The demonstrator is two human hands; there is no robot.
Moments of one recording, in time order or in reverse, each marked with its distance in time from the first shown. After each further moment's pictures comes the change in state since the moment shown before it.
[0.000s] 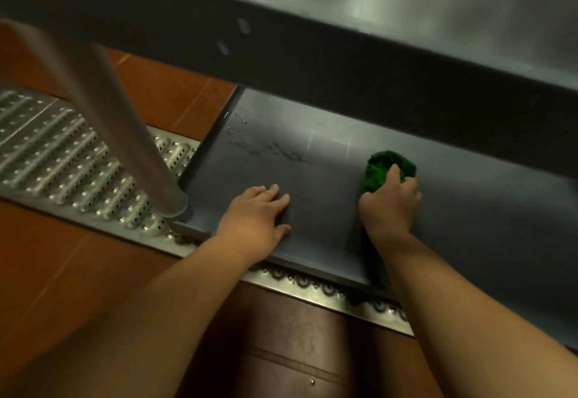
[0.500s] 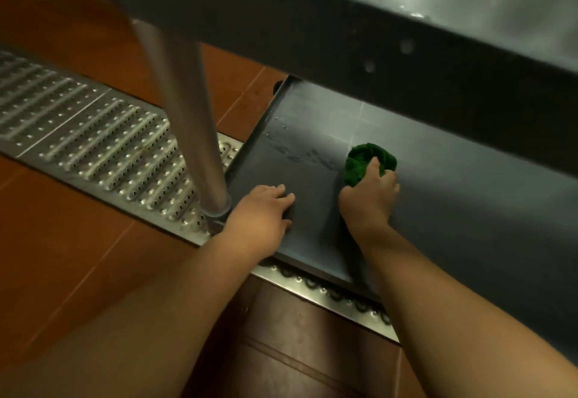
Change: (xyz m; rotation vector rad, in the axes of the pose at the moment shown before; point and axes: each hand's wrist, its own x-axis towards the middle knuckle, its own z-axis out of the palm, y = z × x) left_hand -0.013 -0.059 -0.009 -0.094 0.027 -0.069; right_hand -0.034 -0.102 0.044 0.060 -0.095 -0.161
